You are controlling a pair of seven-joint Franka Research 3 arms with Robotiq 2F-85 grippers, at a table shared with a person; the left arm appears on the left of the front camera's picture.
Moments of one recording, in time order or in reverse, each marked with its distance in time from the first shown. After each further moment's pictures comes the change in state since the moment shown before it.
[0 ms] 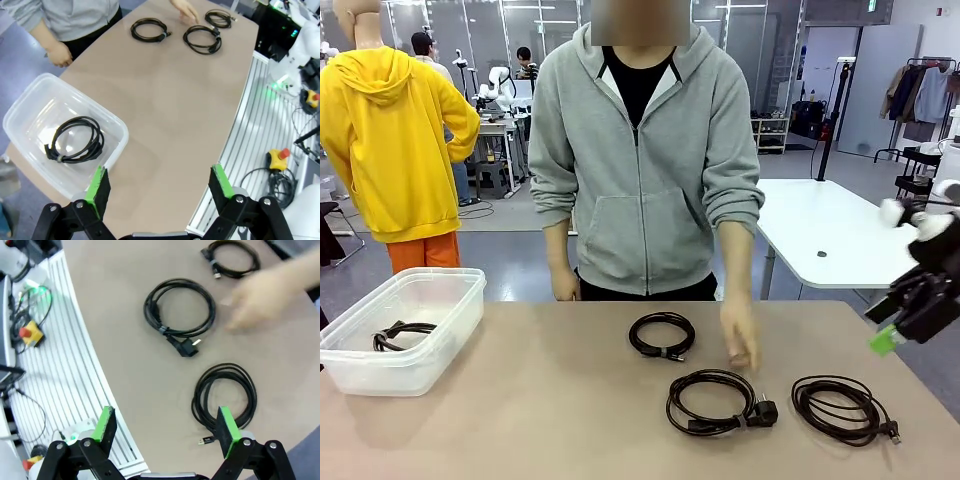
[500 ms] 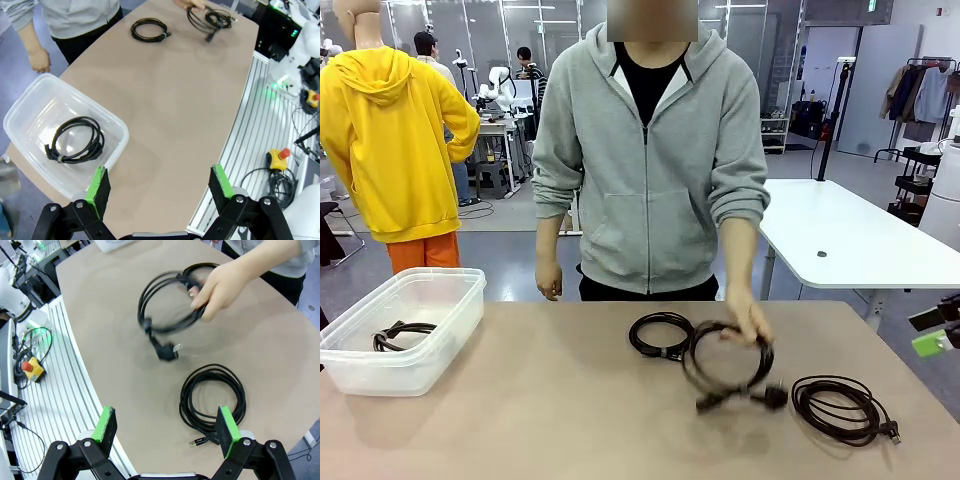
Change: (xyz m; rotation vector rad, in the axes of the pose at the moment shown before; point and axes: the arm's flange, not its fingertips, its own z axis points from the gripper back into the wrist) left arm 0.000 0.000 0.000 0.001 0.000 -0.001; right arm -0.093 -0.032 0.023 -0.017 -0.305 -0.113
